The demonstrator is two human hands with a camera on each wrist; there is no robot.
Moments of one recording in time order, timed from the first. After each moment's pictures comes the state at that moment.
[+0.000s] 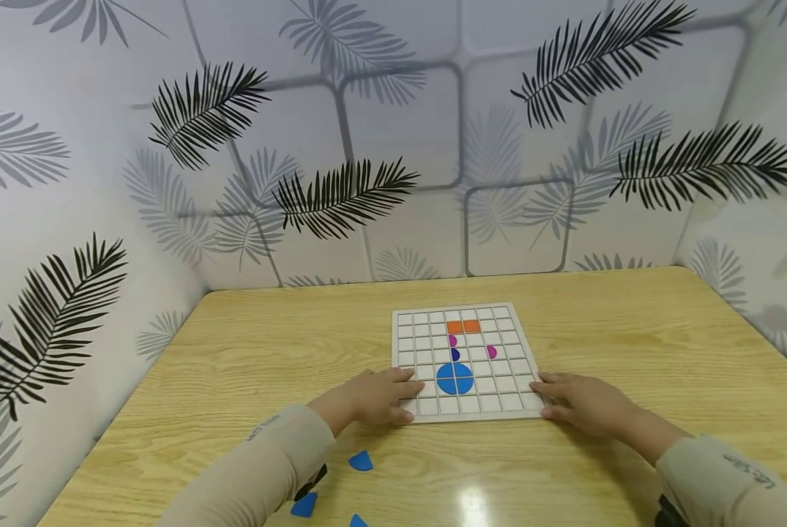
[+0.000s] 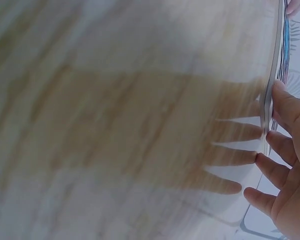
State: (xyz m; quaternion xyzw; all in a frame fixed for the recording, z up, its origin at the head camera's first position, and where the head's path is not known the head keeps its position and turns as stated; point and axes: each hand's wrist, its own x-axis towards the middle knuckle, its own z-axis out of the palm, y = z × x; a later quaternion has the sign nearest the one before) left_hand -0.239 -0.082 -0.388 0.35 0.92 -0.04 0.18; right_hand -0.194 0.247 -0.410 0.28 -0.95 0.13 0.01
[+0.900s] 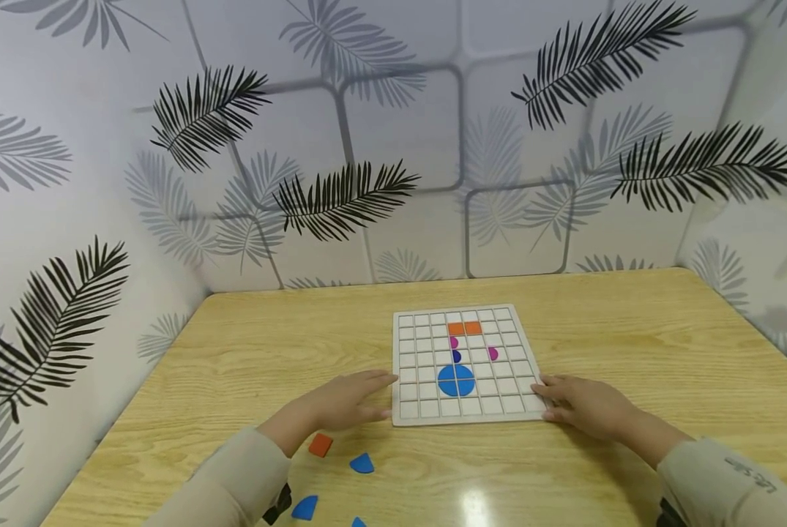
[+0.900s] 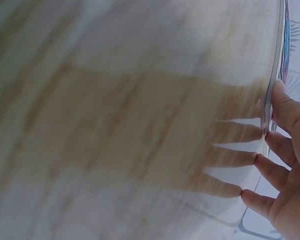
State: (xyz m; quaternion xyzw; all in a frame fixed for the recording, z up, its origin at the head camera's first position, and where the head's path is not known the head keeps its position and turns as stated) left_hand -0.223 -0.123 -0.370 0.33 0.92 0.14 0.17; right_hand -0.193 0.245 -0.406 0.27 -0.95 0.14 -0.01
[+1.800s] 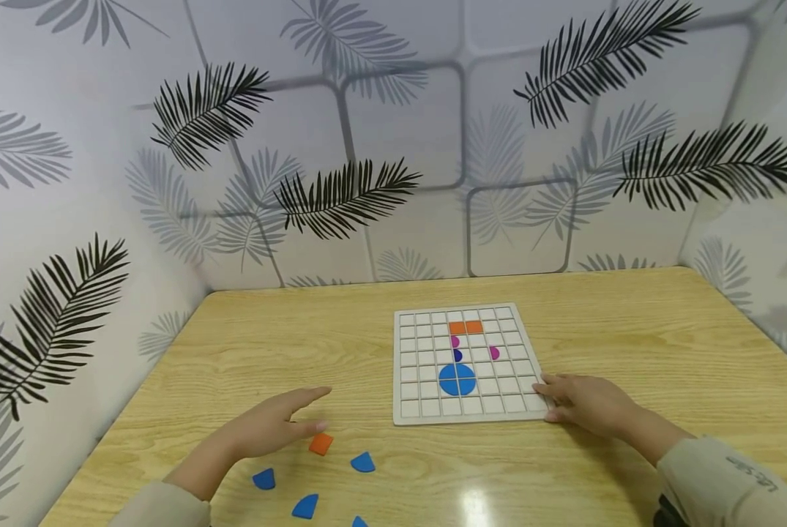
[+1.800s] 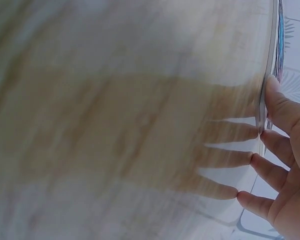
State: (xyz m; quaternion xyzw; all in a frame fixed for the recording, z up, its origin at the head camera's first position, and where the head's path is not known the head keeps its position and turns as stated) left_hand -0.182 -0.200 -0.354 0.22 0.91 0.29 0.19; right_hand -0.194 0.245 -0.403 0.27 -0.95 0.13 -0.01
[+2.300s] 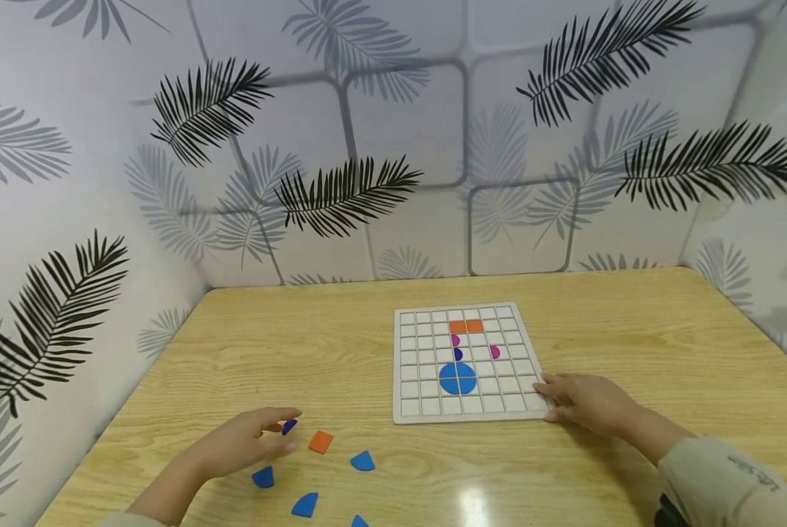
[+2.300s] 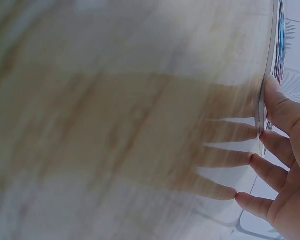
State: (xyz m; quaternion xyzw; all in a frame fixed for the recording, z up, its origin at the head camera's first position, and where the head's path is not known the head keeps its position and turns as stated) left_hand -0.165 -0.233 -0.357 0.19 0.90 0.34 0.21; right_hand -0.196 0.245 -0.404 0.27 -0.95 0.14 -0.02
